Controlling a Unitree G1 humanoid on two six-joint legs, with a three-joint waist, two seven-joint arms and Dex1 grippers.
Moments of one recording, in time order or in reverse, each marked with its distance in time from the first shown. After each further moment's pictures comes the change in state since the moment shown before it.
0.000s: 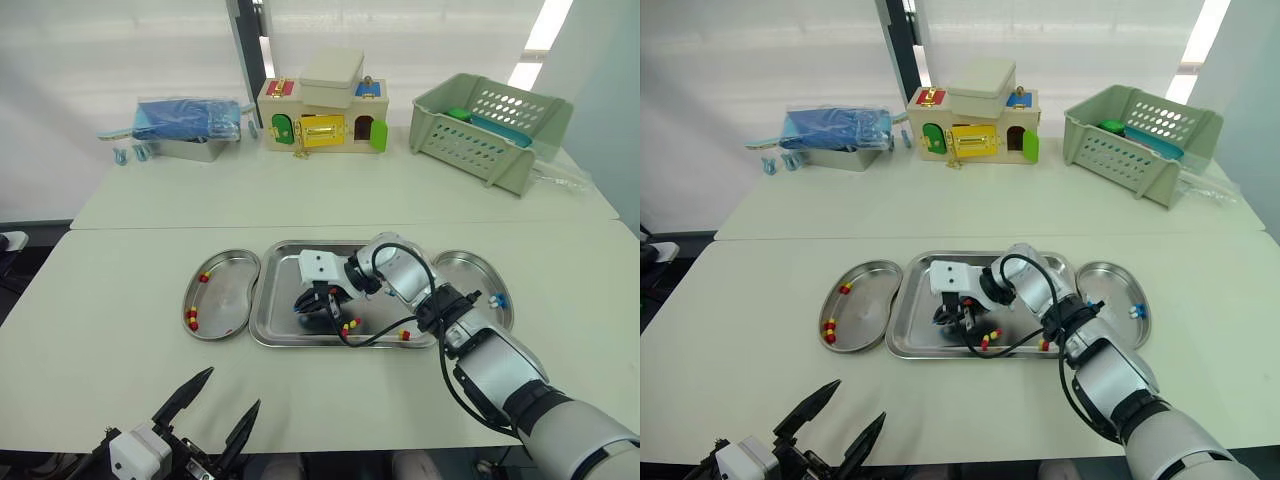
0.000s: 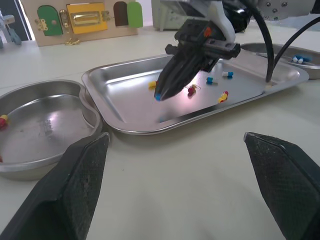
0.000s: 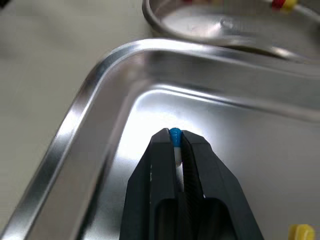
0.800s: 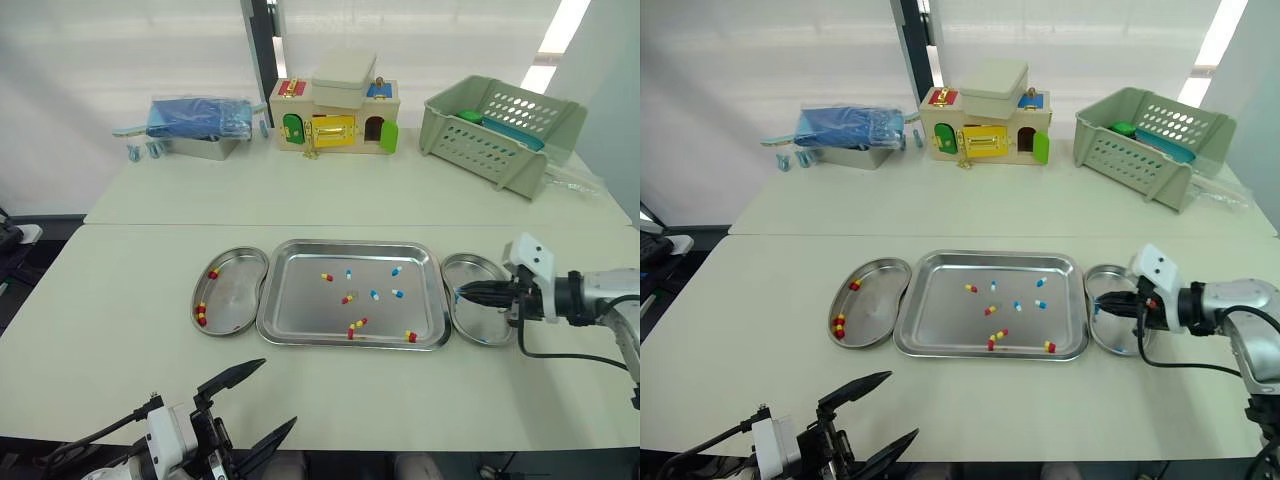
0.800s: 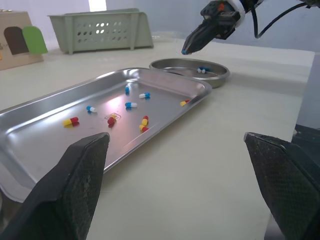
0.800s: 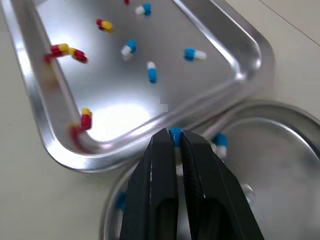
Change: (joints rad) left arm -0.148 0.221 -0.103 -0.036 -0.072 0.068 -0.185; right arm 0.729 -0.703 -0.604 -0.684 0.305 0.424 -0.165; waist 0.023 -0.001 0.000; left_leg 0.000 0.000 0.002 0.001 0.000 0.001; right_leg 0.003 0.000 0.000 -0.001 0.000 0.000
